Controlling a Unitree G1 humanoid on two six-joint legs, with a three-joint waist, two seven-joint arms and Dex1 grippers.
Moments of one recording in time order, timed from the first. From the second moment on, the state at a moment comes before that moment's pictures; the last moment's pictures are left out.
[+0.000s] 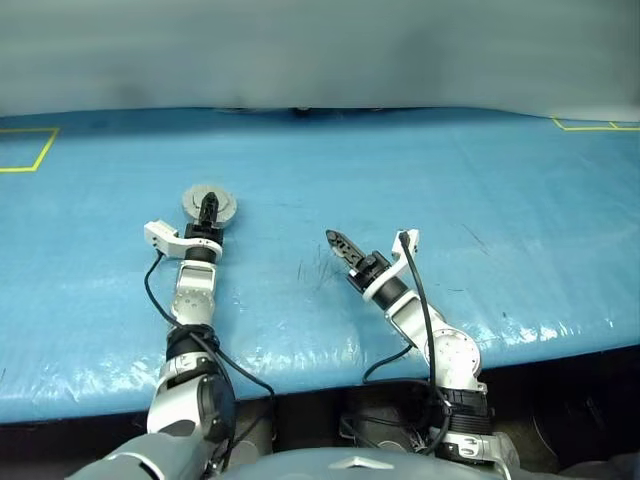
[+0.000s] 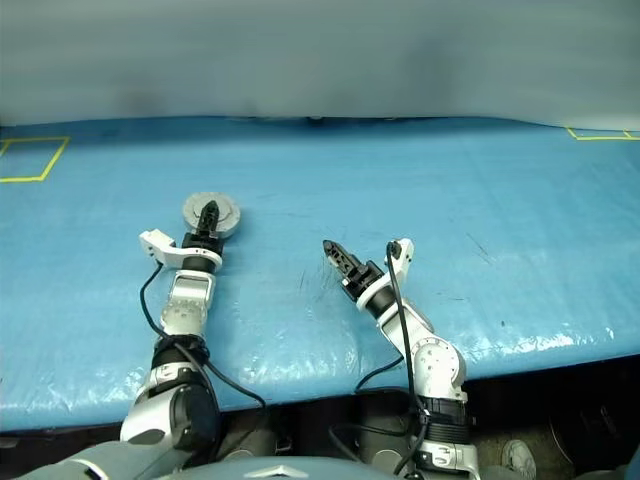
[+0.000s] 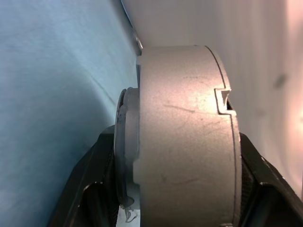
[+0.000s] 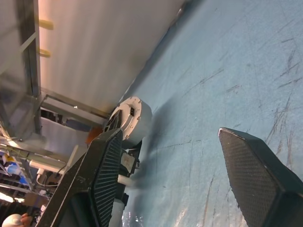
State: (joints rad) left arm -0.57 0.02 0.55 0.65 -0.91 0.12 -0.38; right arm -0.14 0.07 -0.13 -0.11 0.94 0.69 0.25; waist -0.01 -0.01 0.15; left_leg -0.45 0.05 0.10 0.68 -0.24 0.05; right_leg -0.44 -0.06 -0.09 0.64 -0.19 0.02
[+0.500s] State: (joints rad) left arm -0.50 0.04 0.60 0.61 -0.80 -0.07 -0.27; right arm -0.14 0.07 -0.12 -0.12 0.92 0.68 0.25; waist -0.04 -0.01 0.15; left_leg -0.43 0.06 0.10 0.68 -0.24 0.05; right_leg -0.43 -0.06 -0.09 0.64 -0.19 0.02
